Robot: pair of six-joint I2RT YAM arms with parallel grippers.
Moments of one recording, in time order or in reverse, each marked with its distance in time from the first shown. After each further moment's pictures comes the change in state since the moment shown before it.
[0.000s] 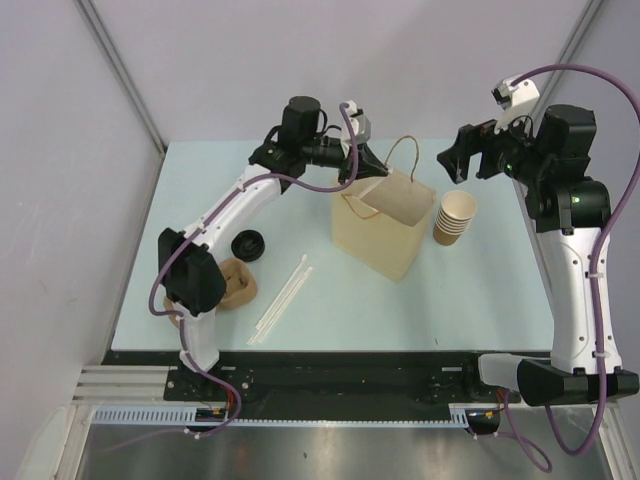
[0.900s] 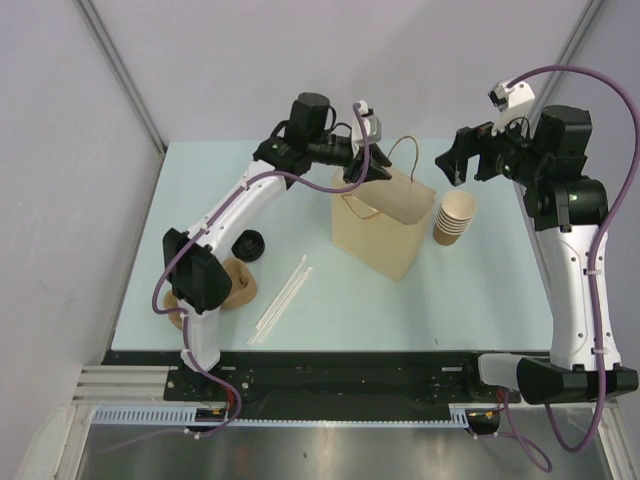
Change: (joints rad) left arm -0.031 0.044 0.101 -0.177 -0.089 0.116; right arm -0.002 0.006 -0.008 -0.020 -0.012 -0.006
